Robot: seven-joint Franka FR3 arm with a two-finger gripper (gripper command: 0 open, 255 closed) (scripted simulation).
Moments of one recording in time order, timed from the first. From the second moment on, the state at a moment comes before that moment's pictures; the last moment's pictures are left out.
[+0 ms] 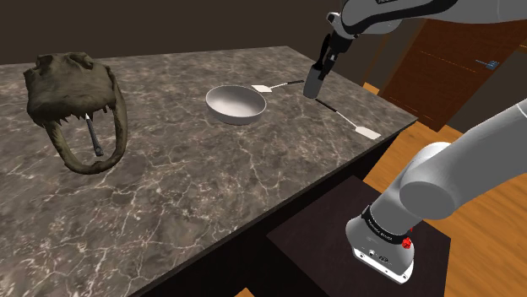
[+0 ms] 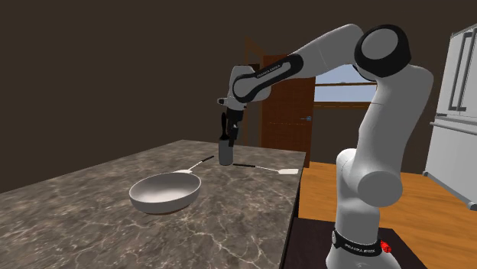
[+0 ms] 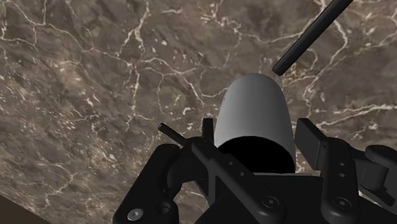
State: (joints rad) arm -0.05 -0.28 -0.42 -2.23 -0.16 2.19 -0.78
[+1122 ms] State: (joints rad) arm -0.05 -0.31 -0.40 -2.06 -0.15 2.00 -0.79
